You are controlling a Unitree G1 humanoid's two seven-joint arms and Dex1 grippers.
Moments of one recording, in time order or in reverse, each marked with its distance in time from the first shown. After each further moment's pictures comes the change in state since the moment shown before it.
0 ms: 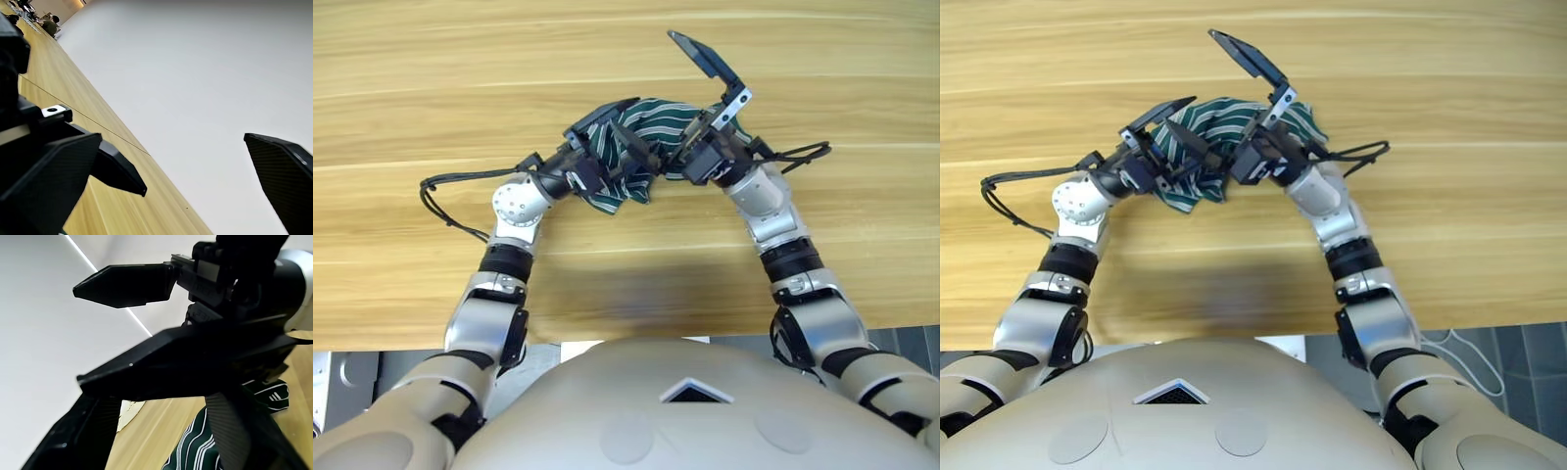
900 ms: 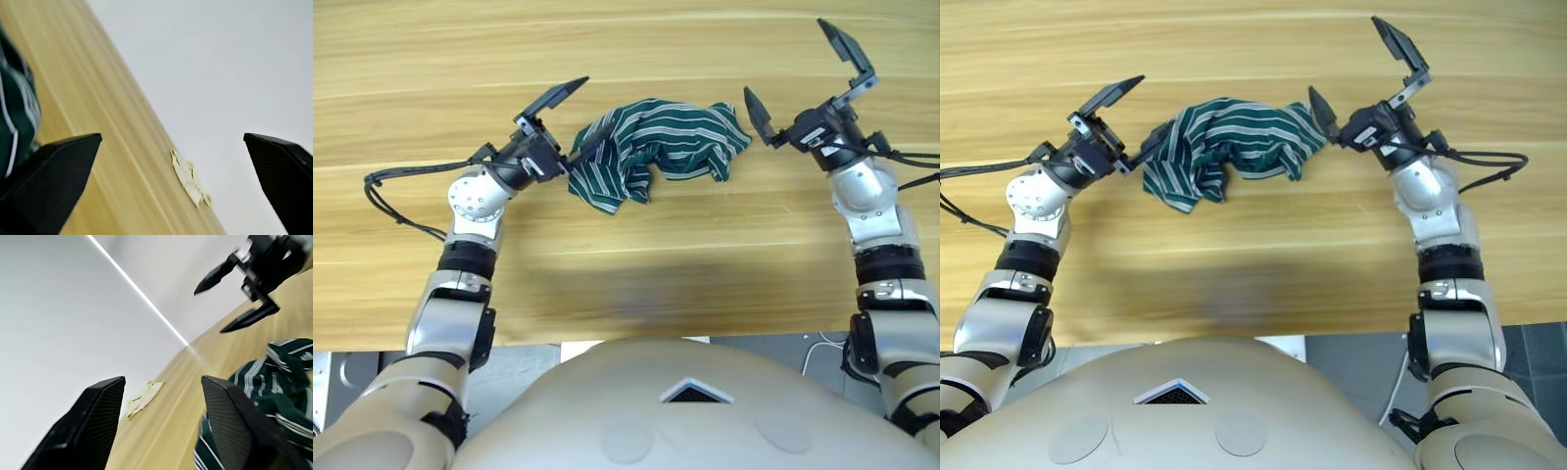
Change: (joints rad) left arm 0.012 0.204 -0.013 0.014 -0.117 0.019 -0.011; right arm 0.051 -0.365 -0.189 0.137 -0.183 0.172 -0.192
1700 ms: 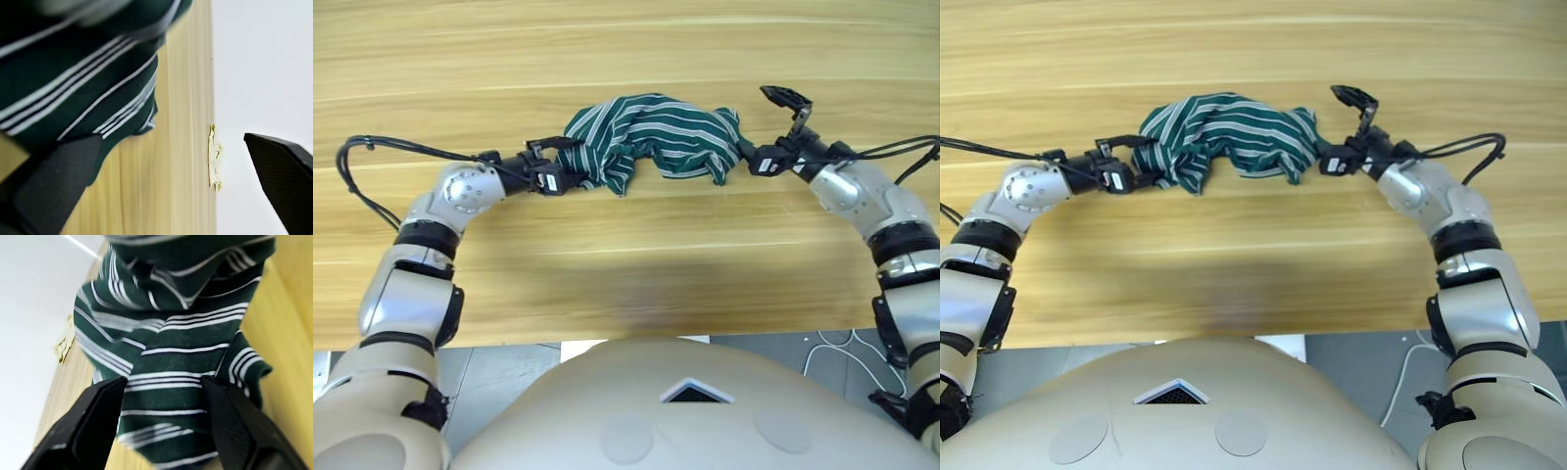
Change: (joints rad) left arm -0.189 0.197 -0.188 0.325 0.533 0.091 0.205; right arm -0.165 -0.148 0.326 0.225 -0.295 0.123 -0.125
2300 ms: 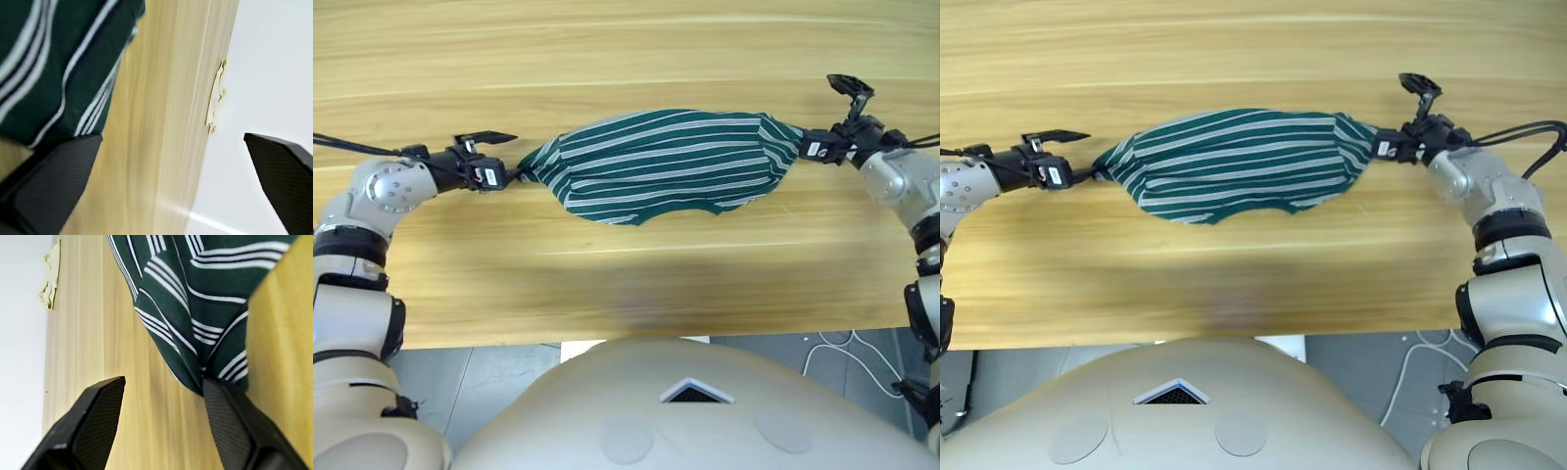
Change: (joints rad) left arm 0.054 0.217 0.043 -0.085 -0.023 0.066 -0.031; right arm -0.076 -0.084 0.043 0.144 -0.008 0.096 -0.047
